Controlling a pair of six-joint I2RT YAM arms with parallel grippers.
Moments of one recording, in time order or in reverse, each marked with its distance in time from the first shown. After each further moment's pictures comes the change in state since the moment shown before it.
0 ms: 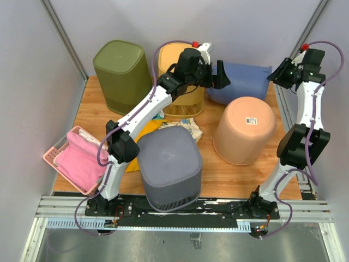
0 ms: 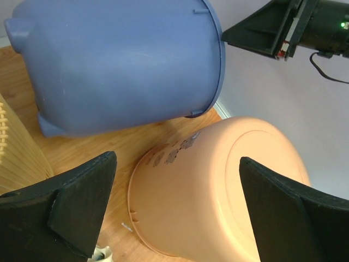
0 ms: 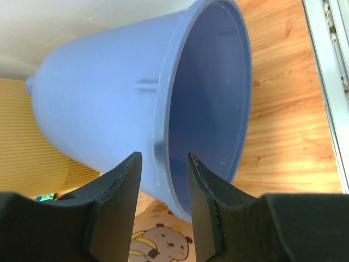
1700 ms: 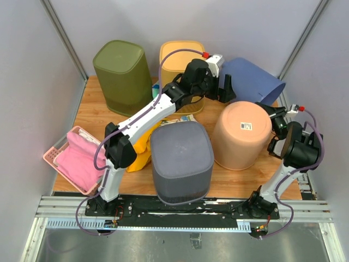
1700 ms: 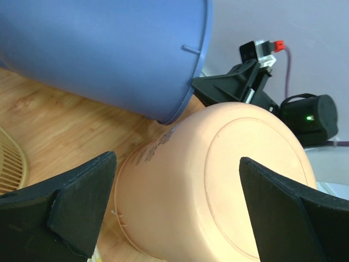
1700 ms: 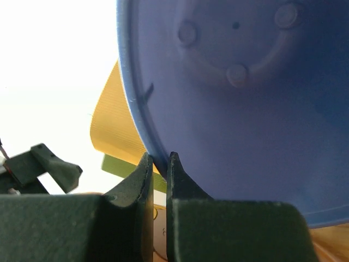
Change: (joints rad) left arm -0.078 -0.087 -0.187 0.080 0.011 0.072; right arm -0.115 -0.006 -1.297 2.157 -0.370 1.115
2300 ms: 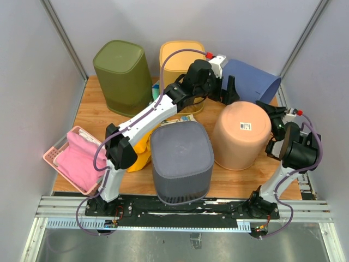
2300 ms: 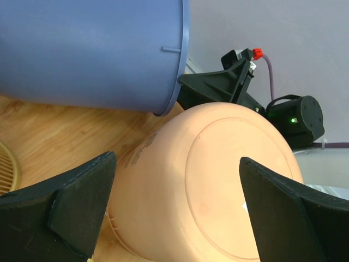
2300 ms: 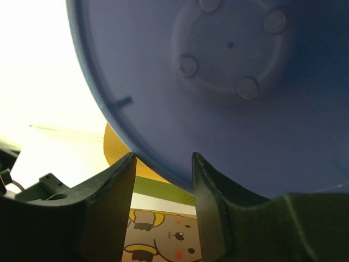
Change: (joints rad) left arm -0.031 0.000 0.024 -0.018 -0.007 0.010; right arm 0.031 -0.017 -0.027 0.011 0.102 0.169
